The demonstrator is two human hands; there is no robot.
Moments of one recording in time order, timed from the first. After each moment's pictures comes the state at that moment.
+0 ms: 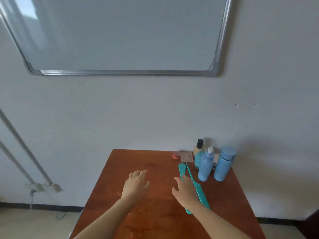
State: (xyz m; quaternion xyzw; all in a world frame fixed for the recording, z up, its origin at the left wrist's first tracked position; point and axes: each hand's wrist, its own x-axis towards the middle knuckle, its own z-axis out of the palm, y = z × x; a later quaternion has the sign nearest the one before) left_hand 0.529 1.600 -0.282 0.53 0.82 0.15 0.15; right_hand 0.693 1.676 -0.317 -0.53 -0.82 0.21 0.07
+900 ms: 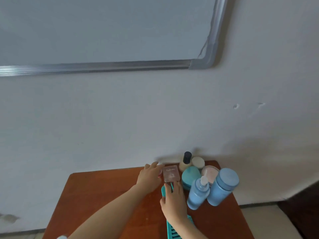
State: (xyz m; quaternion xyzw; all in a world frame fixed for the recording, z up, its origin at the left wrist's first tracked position) left_hand 0.552 1.827 -0.324 0.66 0.72 0.04 0.20; right_hand 0.669 1.790 -0.380 -0.59 -0.80 0.10 0.11
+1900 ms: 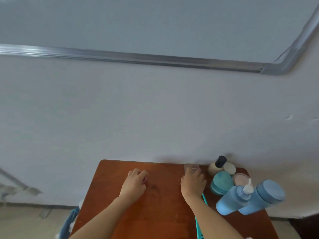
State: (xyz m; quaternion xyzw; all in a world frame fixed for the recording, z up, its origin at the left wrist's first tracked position) left_hand 0.428 1.745 -0.349 0.57 0.78 0.15 0.21; right_hand 0.604 1.833 -0.375 -0.70 -0.71 0.03 0.04
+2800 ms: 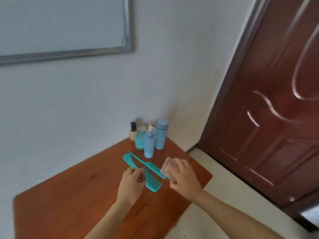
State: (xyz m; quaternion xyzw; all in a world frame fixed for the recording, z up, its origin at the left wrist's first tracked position) left_hand 0.573 1.661 -0.316 0.75 0.56 0.25 0.26; right_hand 0.766 1.617 -0.313 -0.64 -0.75 -0.10 0.15
